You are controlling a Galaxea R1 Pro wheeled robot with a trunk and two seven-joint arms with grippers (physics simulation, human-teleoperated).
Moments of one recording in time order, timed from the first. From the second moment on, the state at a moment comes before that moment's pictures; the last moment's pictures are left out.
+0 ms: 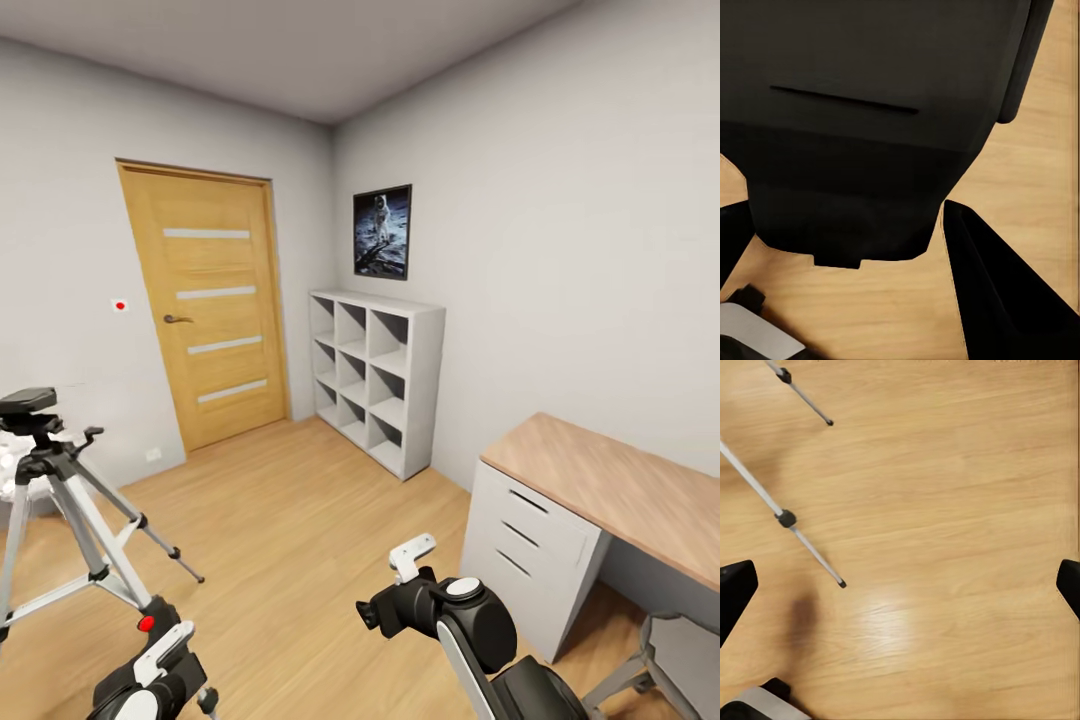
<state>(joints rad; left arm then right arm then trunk) -0.06 0.14 -0.08 -1.22 1.01 0.39 0.60 -0.24 0.04 0.43 -1.61 -0.03 1.04 0.11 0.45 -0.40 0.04</state>
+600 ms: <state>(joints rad) -0.06 0.14 -0.08 -1.22 1.01 0.39 0.60 -0.24 0.04 0.43 -1.61 -0.03 1.04 0.11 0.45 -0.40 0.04</state>
